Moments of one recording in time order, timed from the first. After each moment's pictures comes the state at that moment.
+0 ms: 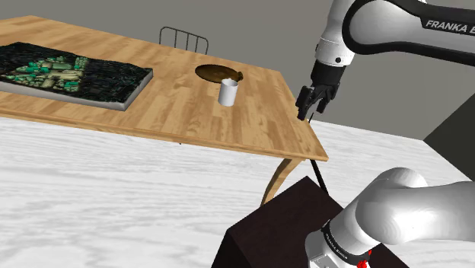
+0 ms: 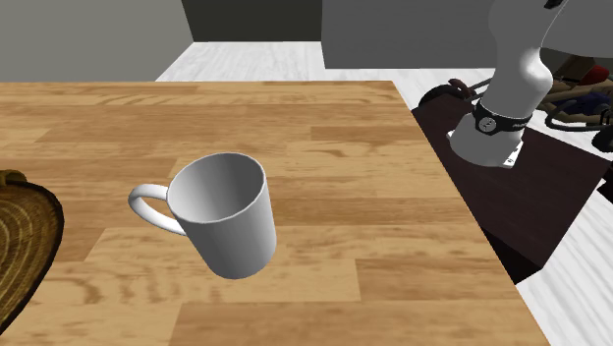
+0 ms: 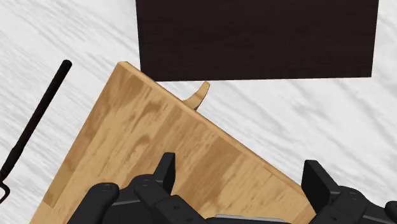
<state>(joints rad) 0.00 -0.78 0.04 -2.44 -0.07 1.57 0.09</state>
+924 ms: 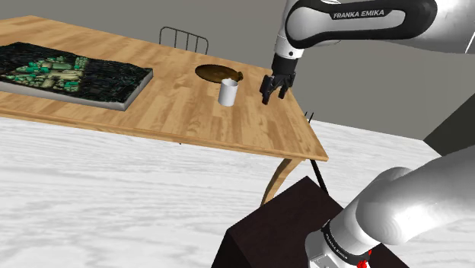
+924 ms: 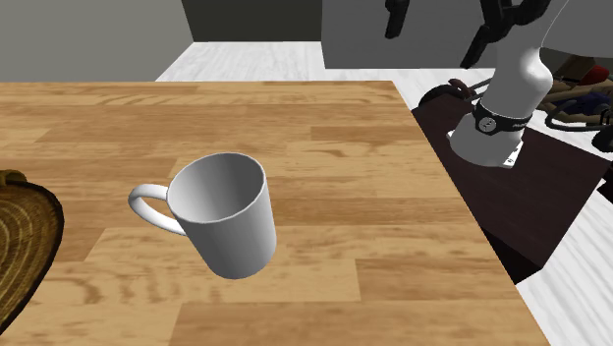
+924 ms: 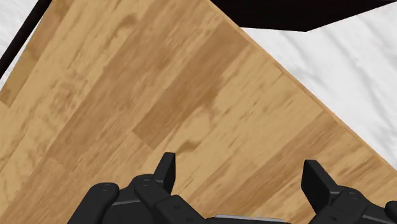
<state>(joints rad) 0.01 -0.34 0.00 -2.21 -0.07 1.84 -0.03</state>
